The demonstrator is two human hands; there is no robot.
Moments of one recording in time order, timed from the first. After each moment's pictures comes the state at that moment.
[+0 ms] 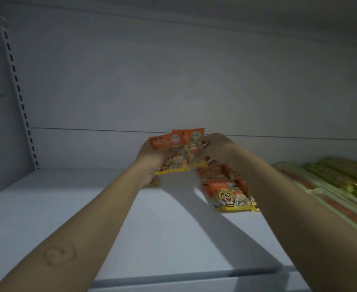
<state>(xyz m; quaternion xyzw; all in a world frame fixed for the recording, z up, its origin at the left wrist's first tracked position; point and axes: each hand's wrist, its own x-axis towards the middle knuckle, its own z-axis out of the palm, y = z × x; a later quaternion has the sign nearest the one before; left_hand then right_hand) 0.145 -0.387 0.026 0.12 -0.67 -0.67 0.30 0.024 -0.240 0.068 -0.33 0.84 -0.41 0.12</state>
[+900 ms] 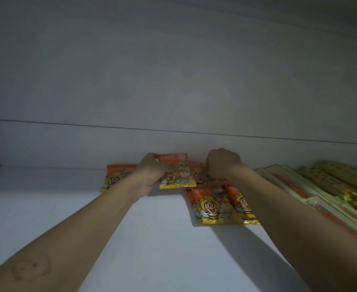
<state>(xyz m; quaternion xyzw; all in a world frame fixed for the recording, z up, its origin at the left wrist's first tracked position) 0.089 -0.360 0.003 0.20 -0.69 -0.67 0.19 -0.041 -0.217 0.033 -0.31 0.95 0.02 -0.07</state>
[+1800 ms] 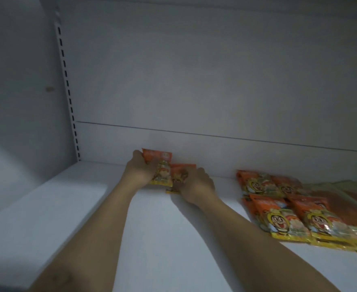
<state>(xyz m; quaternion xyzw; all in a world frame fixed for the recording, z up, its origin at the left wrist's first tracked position) 0.183 -0.490 -0.015 0.36 -0.75 -0.45 0.32 0.077 -0.367 -0.030 -0.38 0.89 -0.24 -0.01</state>
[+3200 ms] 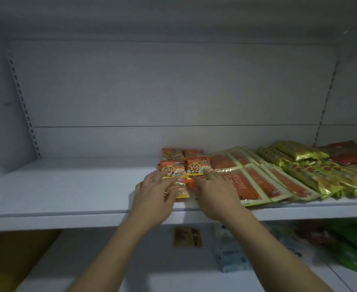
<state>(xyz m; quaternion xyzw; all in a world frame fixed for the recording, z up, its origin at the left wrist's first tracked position) 0.201 -0.171 -0.056 0.16 -0.94 -0.11 0.28 0.113 -0.014 -0.015 -0.39 0.91 -0.06 -0.10</state>
